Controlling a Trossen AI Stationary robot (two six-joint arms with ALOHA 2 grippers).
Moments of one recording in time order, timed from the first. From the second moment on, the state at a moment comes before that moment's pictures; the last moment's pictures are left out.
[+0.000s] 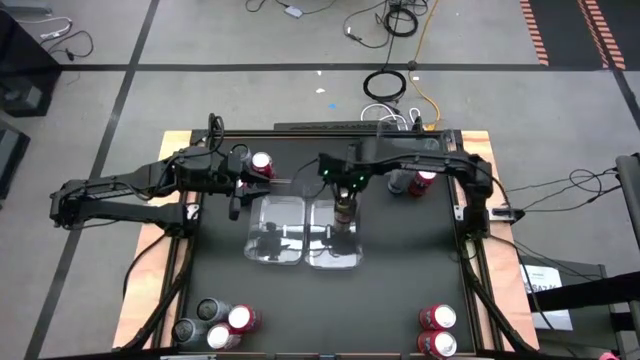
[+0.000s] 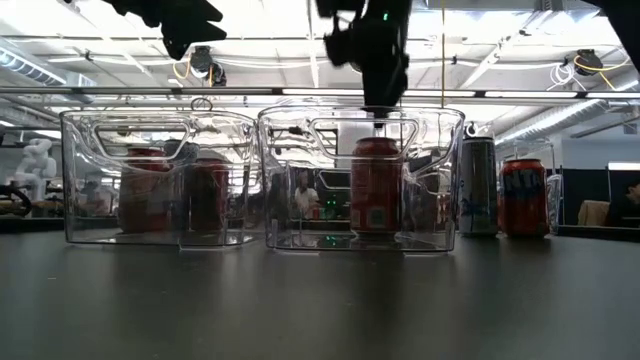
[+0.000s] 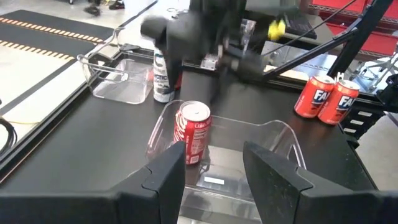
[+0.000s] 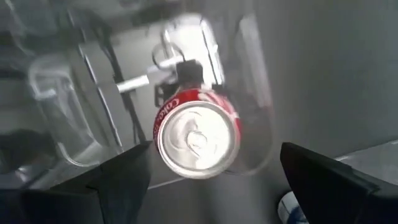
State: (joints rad) left arm 0.20 0.78 0.78 -0.32 0.14 -0.10; right arm -0.15 1.92 1.89 -1.32 0.06 0.17
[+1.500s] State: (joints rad) left arm 0.20 0.79 0.78 -0.32 0.12 -0.10; right arm -0.20 0.84 0.96 -0.78 0.32 0.56
